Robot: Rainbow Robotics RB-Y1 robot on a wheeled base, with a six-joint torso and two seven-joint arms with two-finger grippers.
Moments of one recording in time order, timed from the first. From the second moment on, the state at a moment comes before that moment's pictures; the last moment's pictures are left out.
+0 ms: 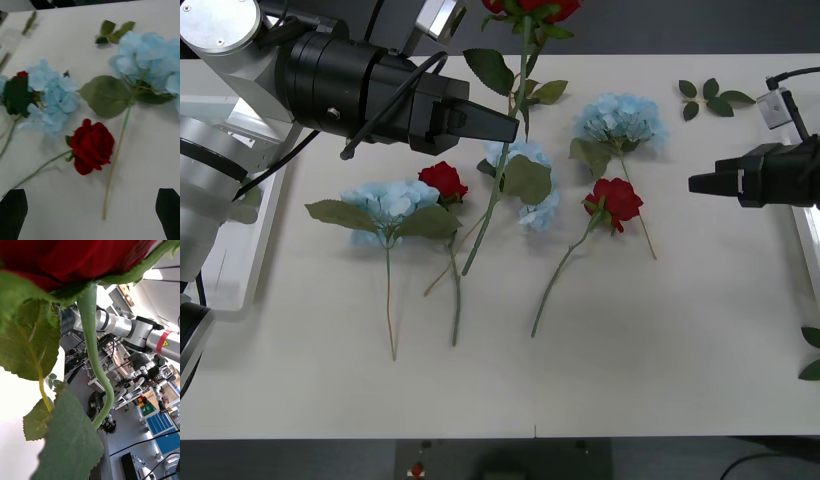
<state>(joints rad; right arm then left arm) -0.60 -1.20 0.65 -1.26 -2.38 0.86 2.56 -0.85 0.50 -0.22 -1.29 2.06 1.49 -2.17</state>
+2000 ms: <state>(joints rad) -0.25 -0.44 0.50 -1.68 -2.42 0.81 2.70 -0.85 0.50 -0.22 -1.29 2.06 1.49 -2.17</state>
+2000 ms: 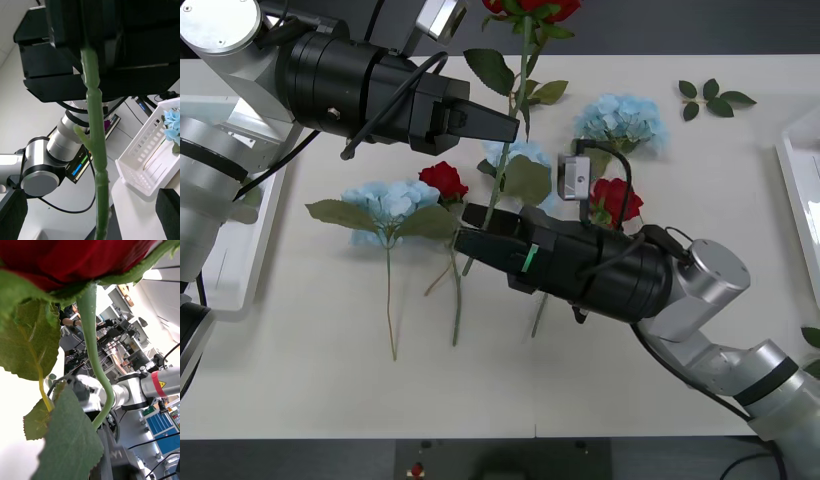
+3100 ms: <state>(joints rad) -0.29 -0.38 0.54 -1.67 -2.42 0.72 2.70 -0.85 0.50 -0.22 -1.29 2.06 1.49 -2.17</state>
